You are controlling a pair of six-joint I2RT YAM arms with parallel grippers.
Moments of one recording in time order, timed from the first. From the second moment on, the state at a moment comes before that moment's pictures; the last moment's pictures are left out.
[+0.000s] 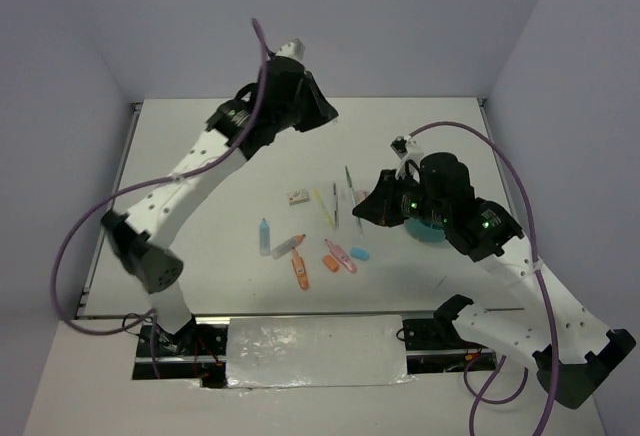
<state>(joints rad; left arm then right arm) -0.67 1.80 2.02 -0.71 -0.12 -0.81 0.59 0.91 1.08 -0.67 -0.28 0.54</state>
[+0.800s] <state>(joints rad) -0.66 1.35 1.47 -0.19 0.21 -0.76 0.64 0.84 0.96 -0.29 -0.47 0.73</state>
